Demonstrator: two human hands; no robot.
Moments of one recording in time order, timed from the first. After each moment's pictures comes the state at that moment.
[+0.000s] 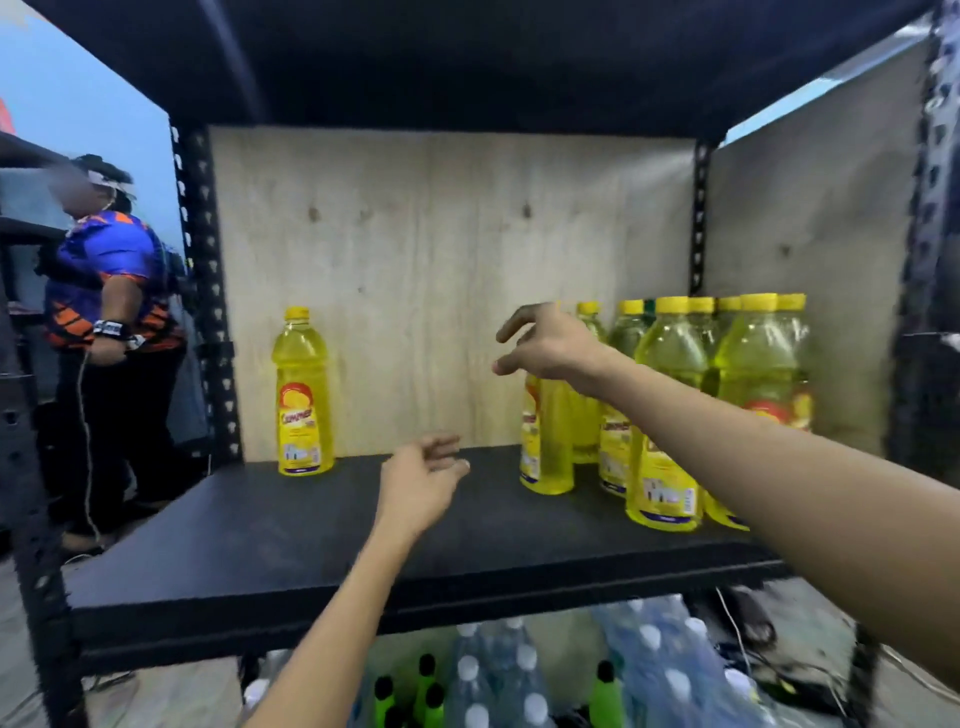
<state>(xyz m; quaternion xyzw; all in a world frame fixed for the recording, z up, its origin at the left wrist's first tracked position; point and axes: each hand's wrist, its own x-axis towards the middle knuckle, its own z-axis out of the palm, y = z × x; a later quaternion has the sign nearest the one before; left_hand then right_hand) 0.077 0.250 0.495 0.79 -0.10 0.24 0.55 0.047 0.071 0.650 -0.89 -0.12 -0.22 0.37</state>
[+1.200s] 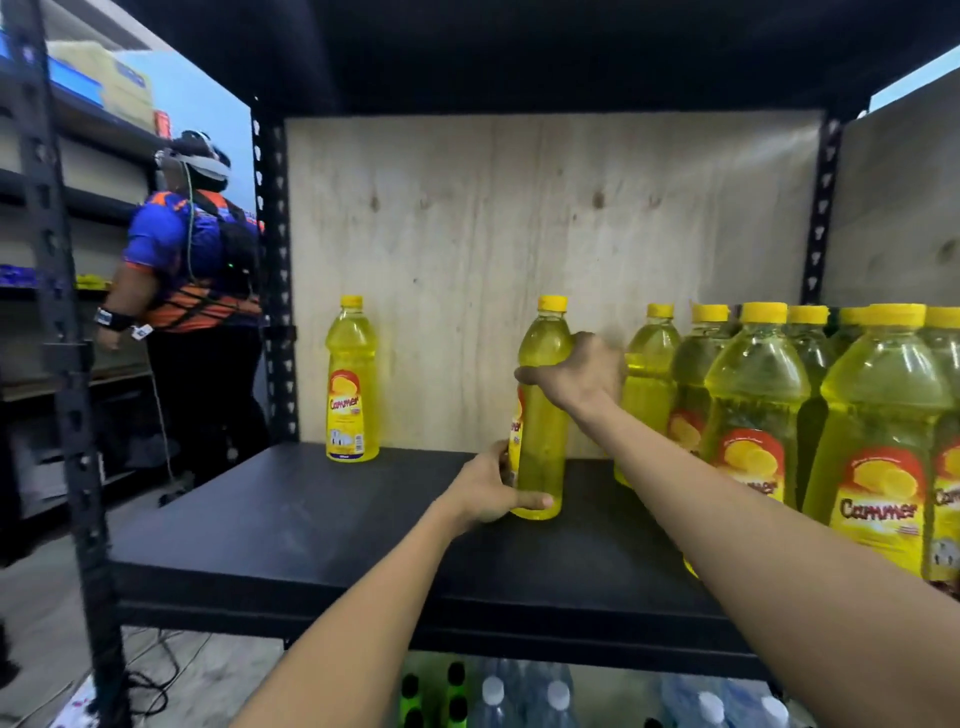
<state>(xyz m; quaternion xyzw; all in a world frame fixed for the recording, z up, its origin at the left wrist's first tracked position) 0.155 0.220 0.480 0.85 -0.11 0.08 0.51 0.141 0.085 0.607 -0.86 -0.02 -0.32 0.41</state>
